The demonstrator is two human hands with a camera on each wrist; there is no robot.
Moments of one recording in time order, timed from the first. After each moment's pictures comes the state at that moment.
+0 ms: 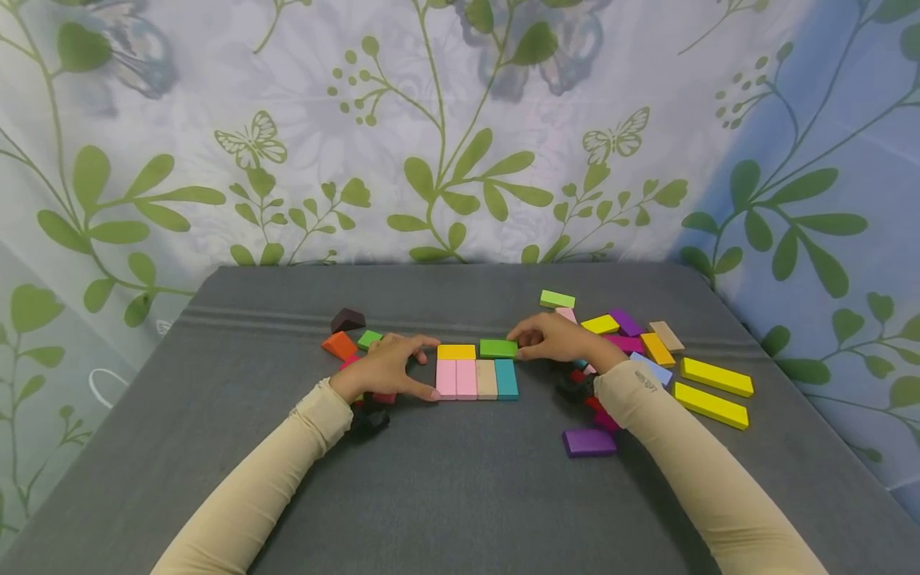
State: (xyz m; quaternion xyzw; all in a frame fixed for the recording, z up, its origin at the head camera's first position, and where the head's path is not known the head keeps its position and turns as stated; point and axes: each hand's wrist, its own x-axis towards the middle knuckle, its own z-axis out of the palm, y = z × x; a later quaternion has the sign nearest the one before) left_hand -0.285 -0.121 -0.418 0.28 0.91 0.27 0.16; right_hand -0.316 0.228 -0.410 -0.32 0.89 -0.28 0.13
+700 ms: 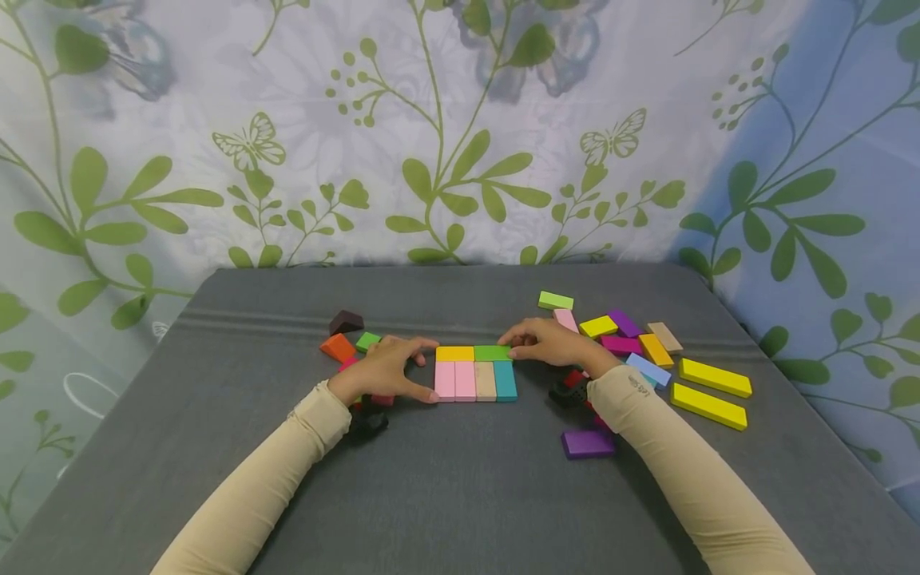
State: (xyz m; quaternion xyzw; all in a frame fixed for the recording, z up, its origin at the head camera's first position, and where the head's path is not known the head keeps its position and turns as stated) left_hand -0.282 -0.120 -0.417 0.27 0.91 0.28 0.16; right_hand -0.307 0.220 -0.410 -0.32 0.89 -0.30 0.14
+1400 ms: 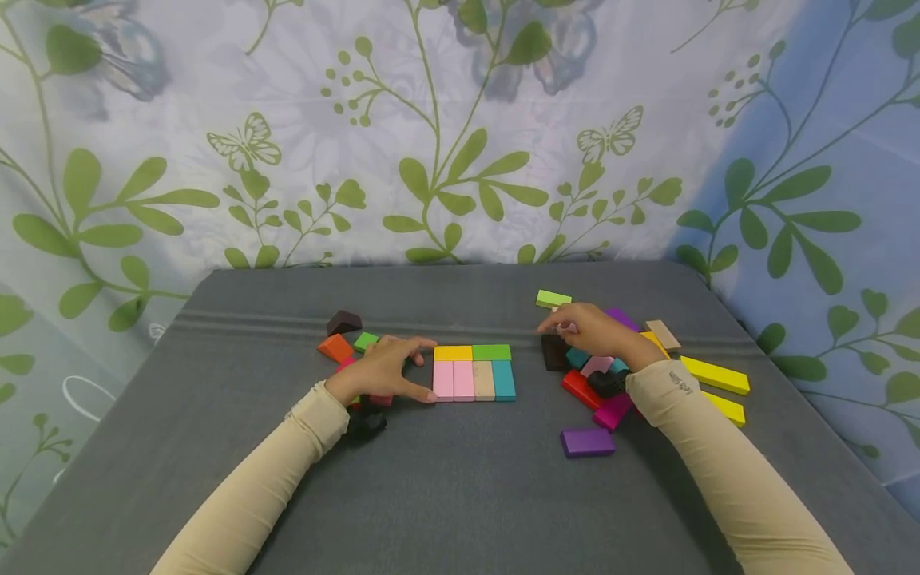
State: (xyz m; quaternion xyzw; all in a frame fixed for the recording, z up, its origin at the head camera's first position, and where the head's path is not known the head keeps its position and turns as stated) left_hand -0.284 -0.121 -0.419 0.28 0.91 0.27 0.16; right_hand -0.305 0.272 -0.395 -0.31 0.92 -0.24 0.06
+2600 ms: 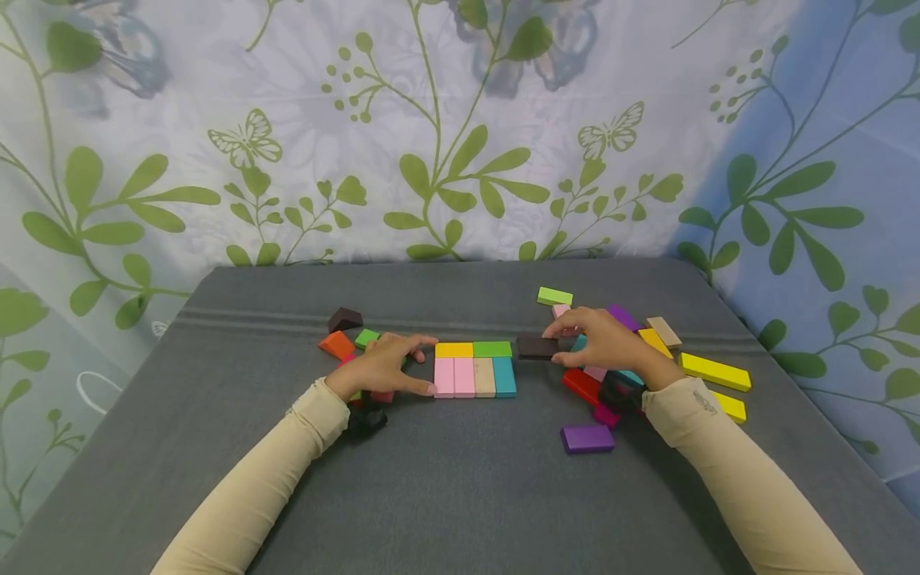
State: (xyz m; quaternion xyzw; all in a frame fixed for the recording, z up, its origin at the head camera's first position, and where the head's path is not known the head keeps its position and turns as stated) left_hand -0.285 -0.124 -0.416 0.29 0.90 0.28 0.17; right_hand -0.269 0.273 -0.388 -0.28 0.91 -0.29 0.04
